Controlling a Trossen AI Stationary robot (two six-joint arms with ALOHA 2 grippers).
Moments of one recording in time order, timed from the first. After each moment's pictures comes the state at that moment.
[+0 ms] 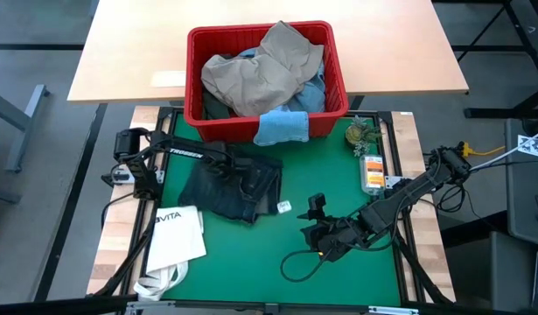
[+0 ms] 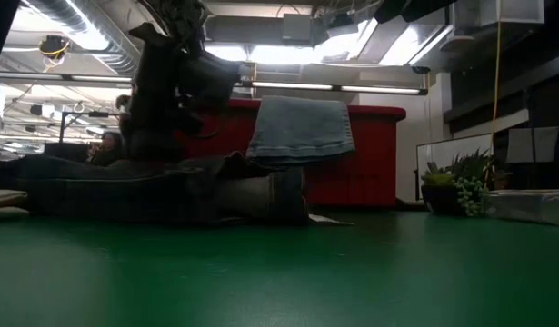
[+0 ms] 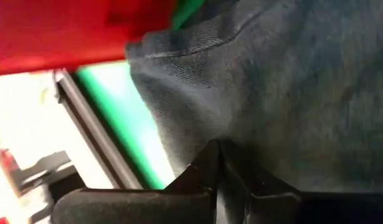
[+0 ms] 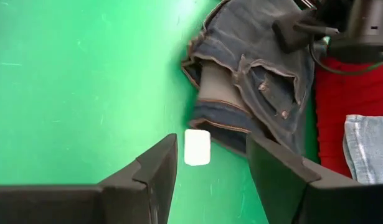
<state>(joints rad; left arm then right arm) 0.15 1.76 1.11 -1.28 -0.51 -0.71 0.58 1.58 1.30 -0.71 0.56 -0.01</state>
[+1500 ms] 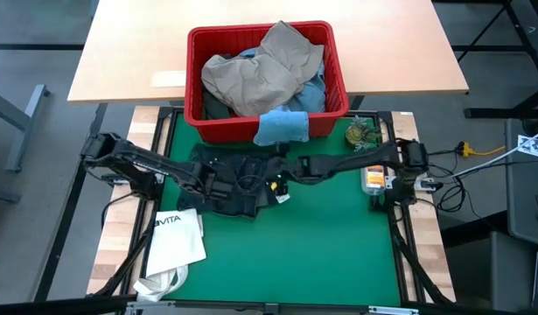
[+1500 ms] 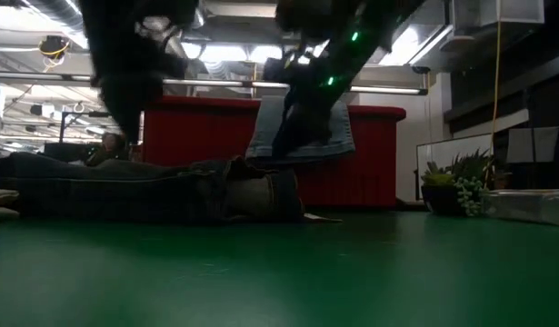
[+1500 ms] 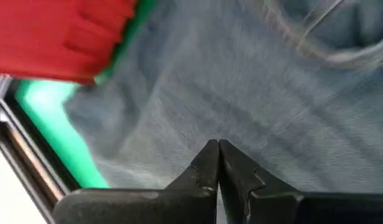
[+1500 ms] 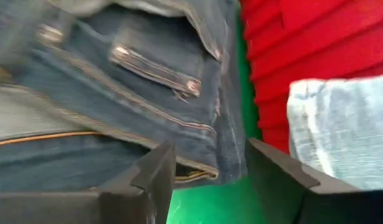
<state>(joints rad) -0.17 1.49 1.01 -1.13 -0.50 -0.83 -0.01 1.88 1.30 -0.29 0.43 -0.32</state>
